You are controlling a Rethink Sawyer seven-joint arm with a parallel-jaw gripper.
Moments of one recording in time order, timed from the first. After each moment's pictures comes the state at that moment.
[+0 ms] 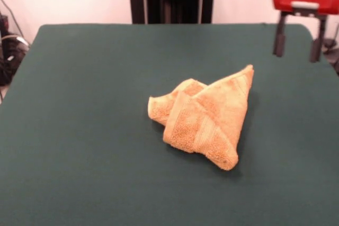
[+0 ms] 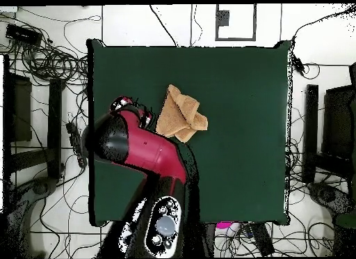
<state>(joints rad) 0.27 -0.61 -0.26 1.66 0.53 0.19 2.08</state>
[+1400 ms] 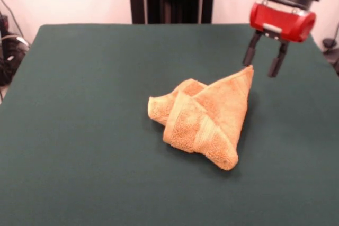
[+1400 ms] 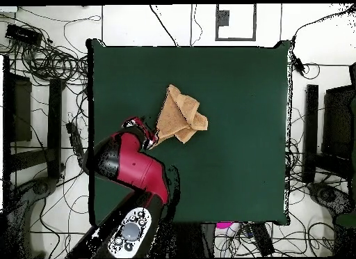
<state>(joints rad) 0.45 -0.43 -0.46 1.72 0.64 0.08 2.27</state>
